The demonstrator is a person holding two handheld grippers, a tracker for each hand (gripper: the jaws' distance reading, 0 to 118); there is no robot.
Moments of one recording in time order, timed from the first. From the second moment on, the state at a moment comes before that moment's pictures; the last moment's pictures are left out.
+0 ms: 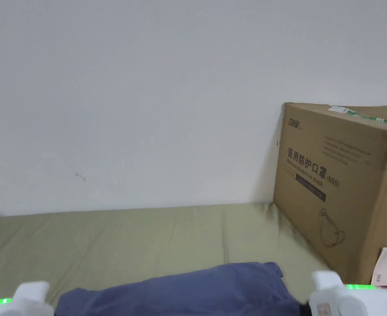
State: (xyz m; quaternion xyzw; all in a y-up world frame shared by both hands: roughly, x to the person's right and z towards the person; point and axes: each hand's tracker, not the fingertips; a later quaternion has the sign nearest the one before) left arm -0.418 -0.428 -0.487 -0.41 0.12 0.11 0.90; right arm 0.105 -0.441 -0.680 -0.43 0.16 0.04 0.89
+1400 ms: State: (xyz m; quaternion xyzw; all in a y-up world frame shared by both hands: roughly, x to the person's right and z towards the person) left arm -0.330 -0.366 -0.214 -0.40 0.07 0.12 0.91; right arm 0.217 -0.381 -0.414 -0.44 0.23 0.01 0.87
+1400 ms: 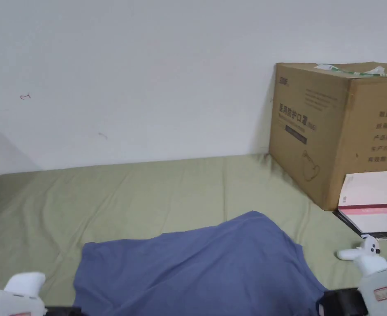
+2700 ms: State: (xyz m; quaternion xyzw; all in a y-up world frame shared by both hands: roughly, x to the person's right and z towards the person) left arm -0.335 -0.512 -0.213 -0.54 0.14 0.17 0.81; right arm 0.177 -0.371 -0.325 -0.17 0.27 -0.07 0.95
